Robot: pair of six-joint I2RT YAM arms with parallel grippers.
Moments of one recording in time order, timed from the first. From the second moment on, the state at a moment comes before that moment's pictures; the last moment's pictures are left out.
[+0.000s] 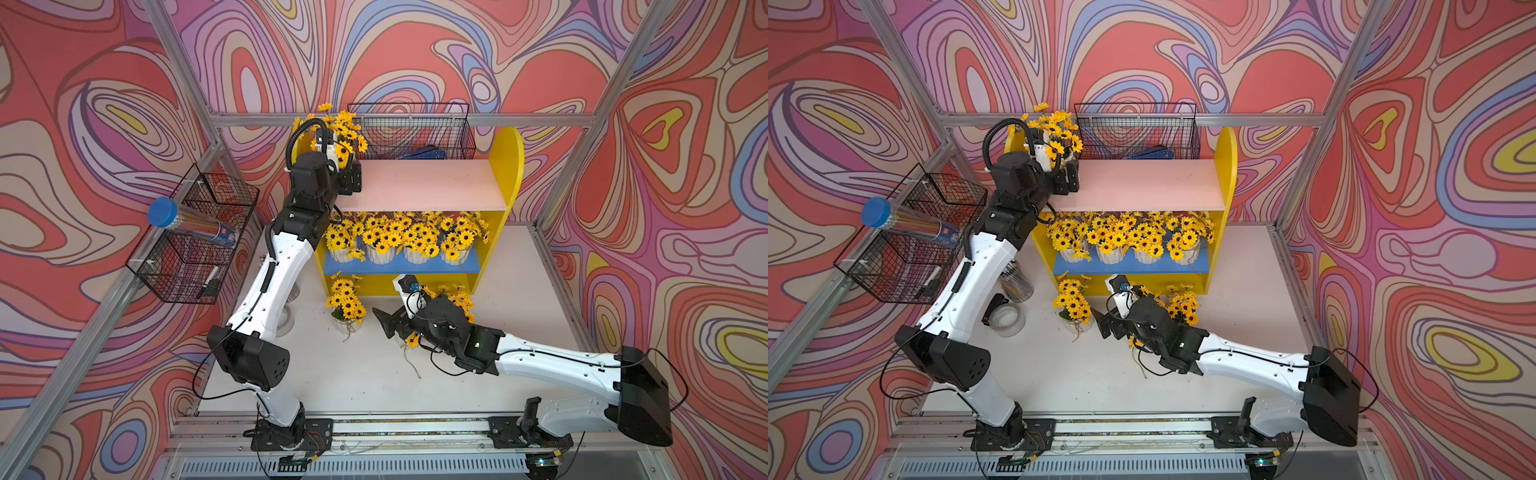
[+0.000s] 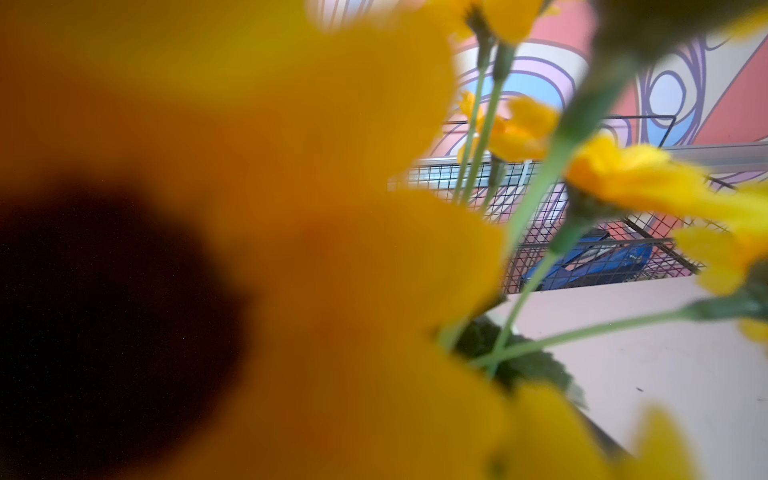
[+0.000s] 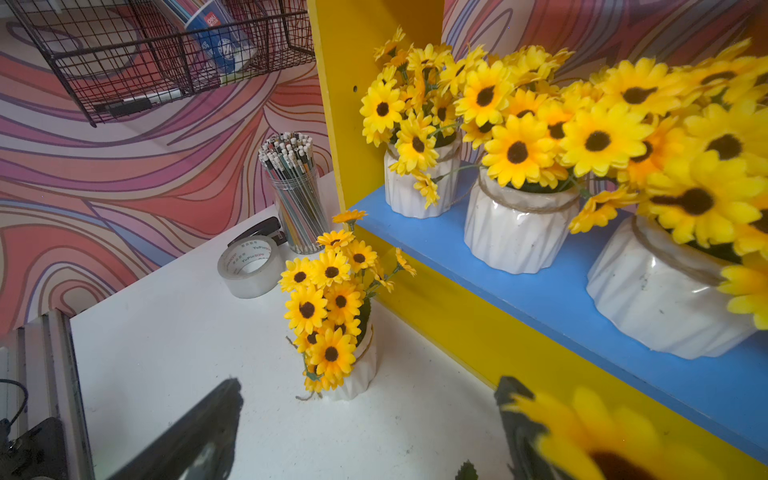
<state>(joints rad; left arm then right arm) -0.29 1.71 1.96 -0.31 -0.18 -0.02 1.06 1.33 0.90 0.18 0.29 0.12</state>
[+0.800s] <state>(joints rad) -0.29 1.64 1.92 -0.35 -0.13 0.00 1.06 1.33 0.90 0.19 0.30 0.11</state>
